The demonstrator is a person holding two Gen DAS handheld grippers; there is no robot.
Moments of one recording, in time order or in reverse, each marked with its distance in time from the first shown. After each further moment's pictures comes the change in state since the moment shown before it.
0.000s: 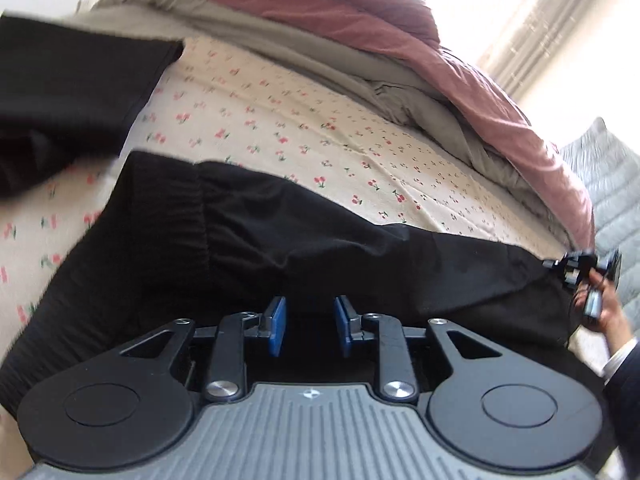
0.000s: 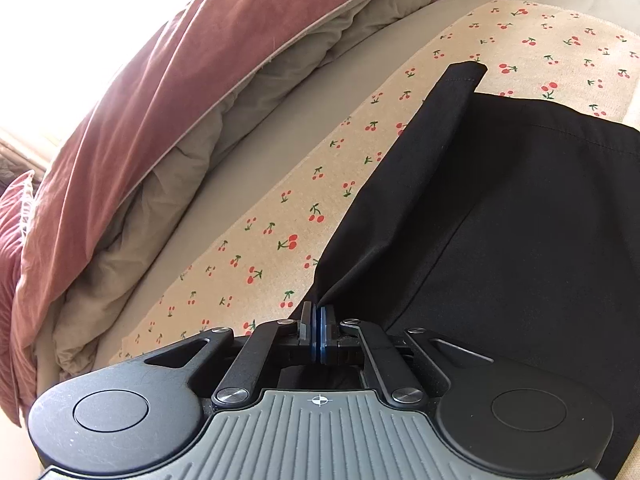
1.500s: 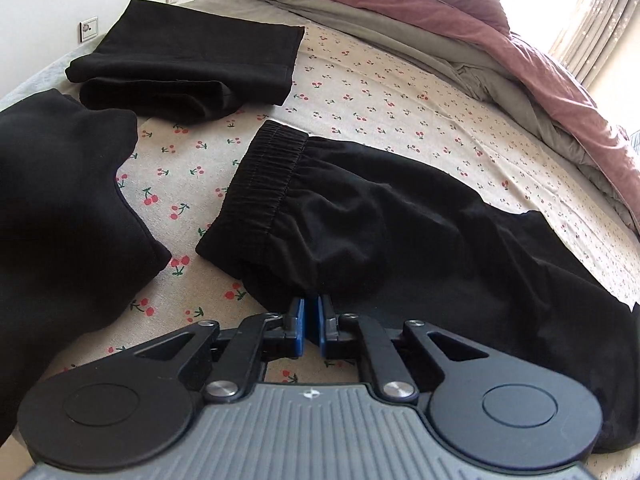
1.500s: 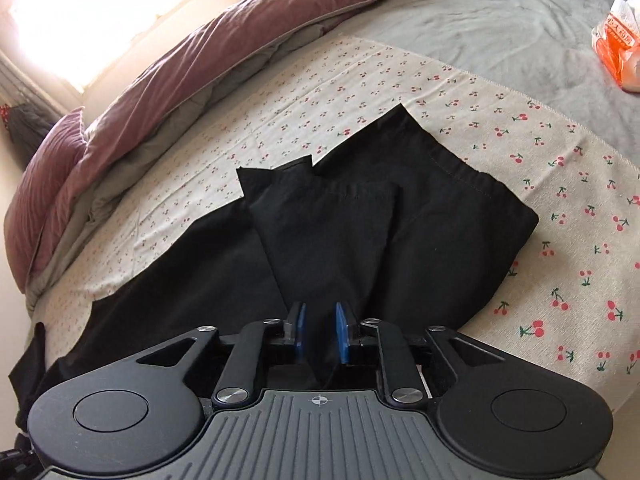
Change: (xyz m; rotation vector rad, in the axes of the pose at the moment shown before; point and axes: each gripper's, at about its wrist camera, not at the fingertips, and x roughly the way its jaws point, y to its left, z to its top) left arm -0.116 0.017 -0.063 0.038 0.042 0.319; right arm -0.364 -0.168 -0.176 -0.163 -0.012 -0.075
